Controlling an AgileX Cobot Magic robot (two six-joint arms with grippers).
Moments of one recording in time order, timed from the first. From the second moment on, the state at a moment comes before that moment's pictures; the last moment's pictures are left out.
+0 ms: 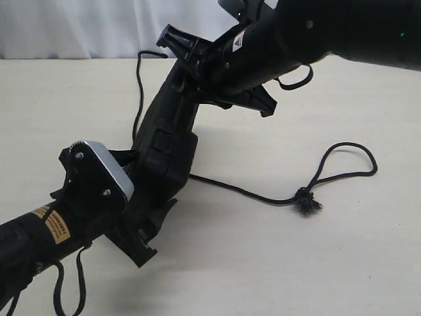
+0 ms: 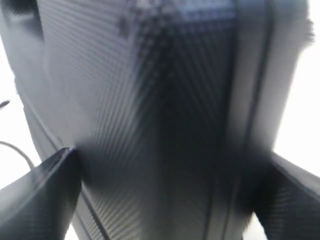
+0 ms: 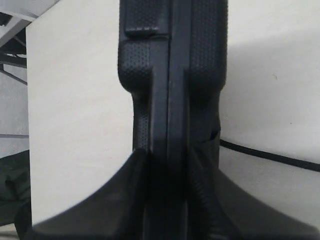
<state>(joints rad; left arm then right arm) -0.67 1.59 -0.26 -0.22 -0.82 0.47 0.63 1.71 -1.30 0.16 0.49 0.82</state>
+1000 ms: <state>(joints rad) -0.67 1.61 -0.30 -0.23 -0.80 0.33 0.38 1.56 -1.08 -0.28 0.90 0.86</state>
